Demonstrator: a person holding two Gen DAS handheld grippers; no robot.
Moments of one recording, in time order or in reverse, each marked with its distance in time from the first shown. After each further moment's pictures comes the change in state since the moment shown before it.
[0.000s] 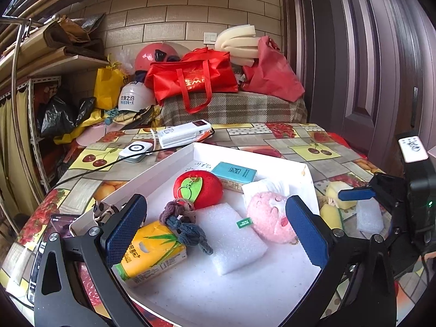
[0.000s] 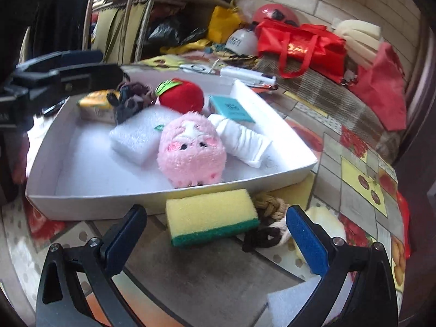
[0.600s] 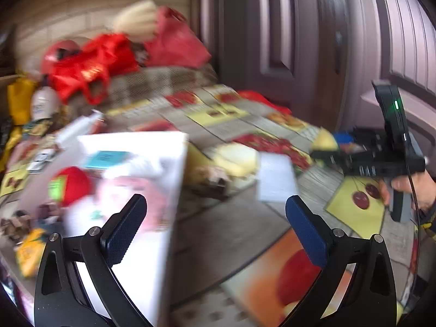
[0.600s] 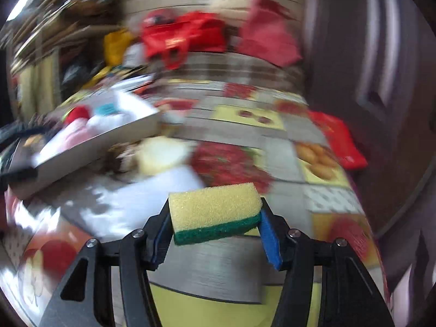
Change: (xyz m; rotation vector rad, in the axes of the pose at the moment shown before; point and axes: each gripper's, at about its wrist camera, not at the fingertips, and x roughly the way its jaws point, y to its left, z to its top) left arm 0.010 -0.112 -0.007 0.220 0.166 -0.378; right arm -0.108 -0.124 -0.120 0.506 -0.030 -0.279
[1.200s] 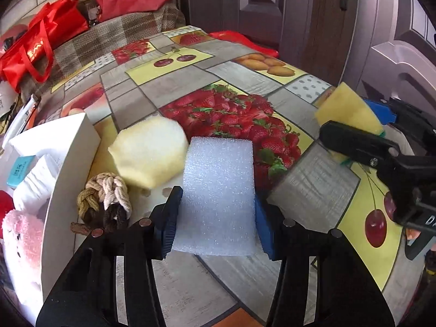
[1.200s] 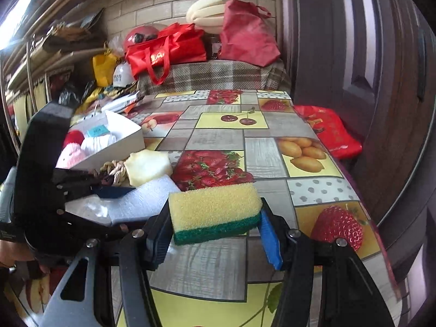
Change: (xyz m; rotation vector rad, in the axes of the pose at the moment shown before) left arm 0.131 -0.081 0.032 0.063 0.335 -0.037; right arm -0.007 -0.016 -0.001 0.076 -0.051 0.035
